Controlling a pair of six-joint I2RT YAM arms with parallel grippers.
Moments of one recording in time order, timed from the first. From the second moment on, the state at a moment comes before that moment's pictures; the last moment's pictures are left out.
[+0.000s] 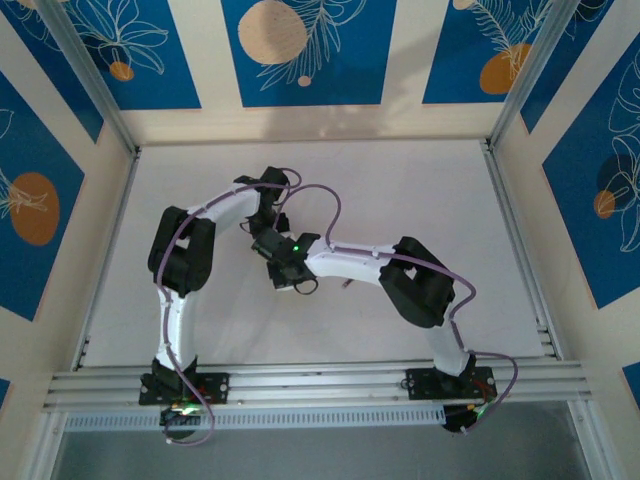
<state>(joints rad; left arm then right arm) -0.45 2.12 1.60 -0.90 0.11 -0.60 1.02 2.05 1.50 -0.66 0.16 0.72</state>
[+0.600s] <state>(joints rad) -0.45 2.12 1.60 -0.90 0.11 -0.60 1.03 2.09 1.56 -0.71 0.20 0.72</state>
